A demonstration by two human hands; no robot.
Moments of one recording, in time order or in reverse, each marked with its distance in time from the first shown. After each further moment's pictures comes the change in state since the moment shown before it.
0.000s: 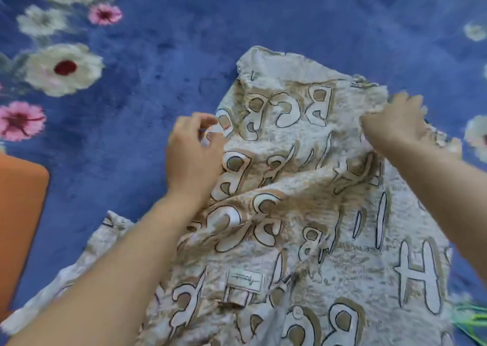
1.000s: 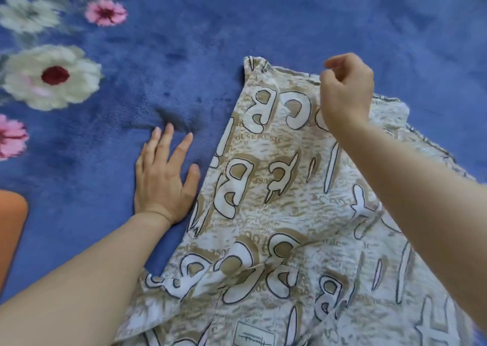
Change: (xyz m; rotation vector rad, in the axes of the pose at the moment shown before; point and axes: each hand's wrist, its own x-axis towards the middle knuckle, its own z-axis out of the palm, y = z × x) left_hand 0.056 -0.115 0.011 0.561 -0.123 0.207; right_hand 0.023 -0.137 0.038 0.641 0.037 -0.327
